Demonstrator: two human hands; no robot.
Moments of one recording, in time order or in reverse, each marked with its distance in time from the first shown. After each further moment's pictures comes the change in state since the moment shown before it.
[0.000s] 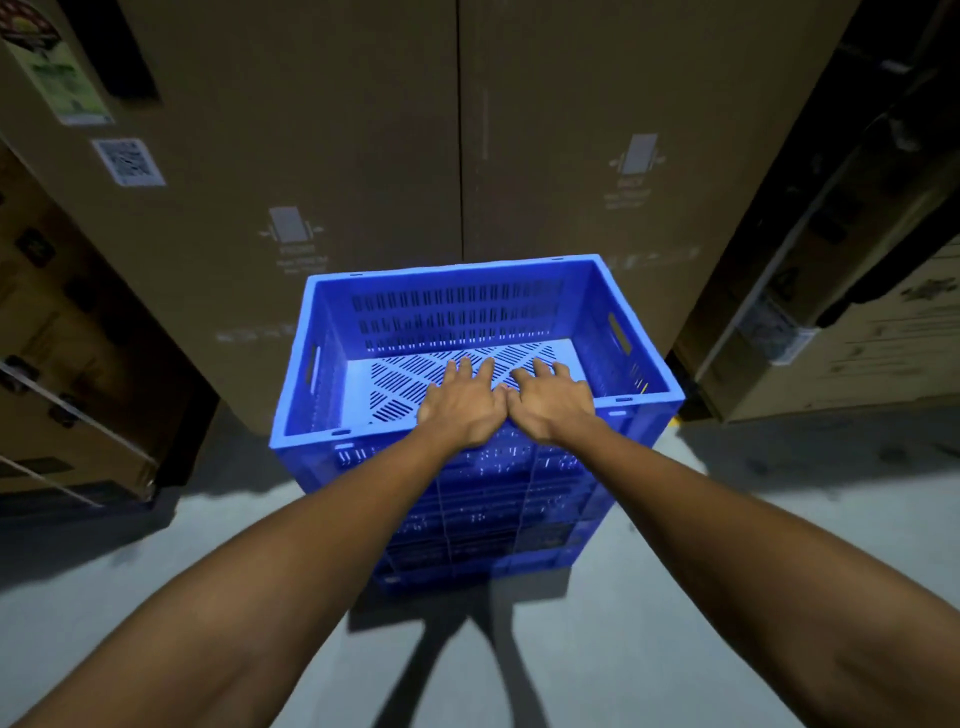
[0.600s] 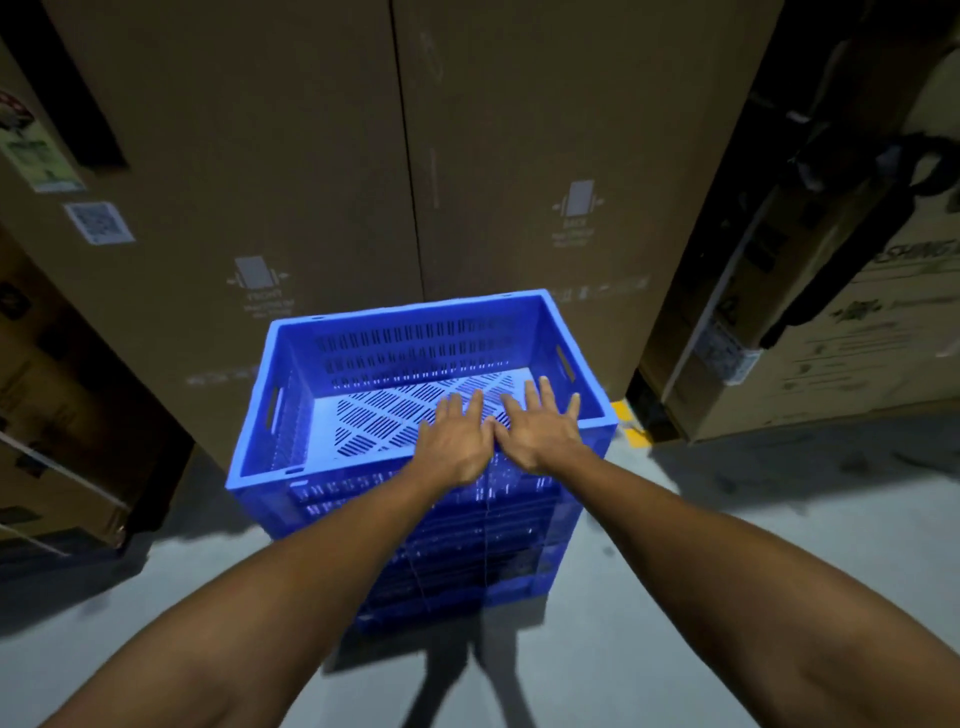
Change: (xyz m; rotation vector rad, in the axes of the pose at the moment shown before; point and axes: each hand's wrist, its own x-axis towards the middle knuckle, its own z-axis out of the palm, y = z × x) left_hand -0.009 0.055 0.004 -0.030 0.001 0.007; right_hand -0.021 0.054 -0.016 0.015 -0.047 0.019
